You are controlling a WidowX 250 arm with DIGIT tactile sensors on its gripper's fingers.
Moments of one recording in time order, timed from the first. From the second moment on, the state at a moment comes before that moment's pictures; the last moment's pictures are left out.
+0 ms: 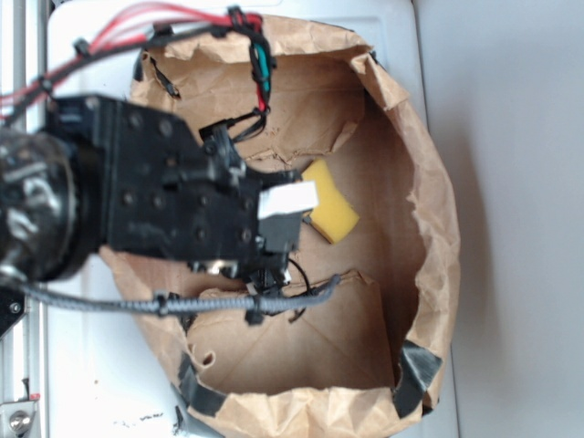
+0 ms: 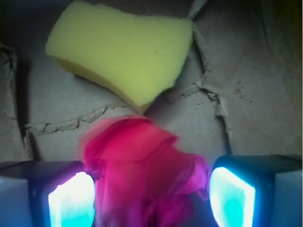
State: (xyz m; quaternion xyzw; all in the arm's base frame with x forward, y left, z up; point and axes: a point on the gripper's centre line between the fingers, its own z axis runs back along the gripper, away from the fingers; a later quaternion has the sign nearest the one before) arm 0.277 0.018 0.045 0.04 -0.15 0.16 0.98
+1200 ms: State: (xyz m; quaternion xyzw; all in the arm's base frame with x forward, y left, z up) arm 0.268 0.011 0.040 0.07 -0.12 0.16 0.98
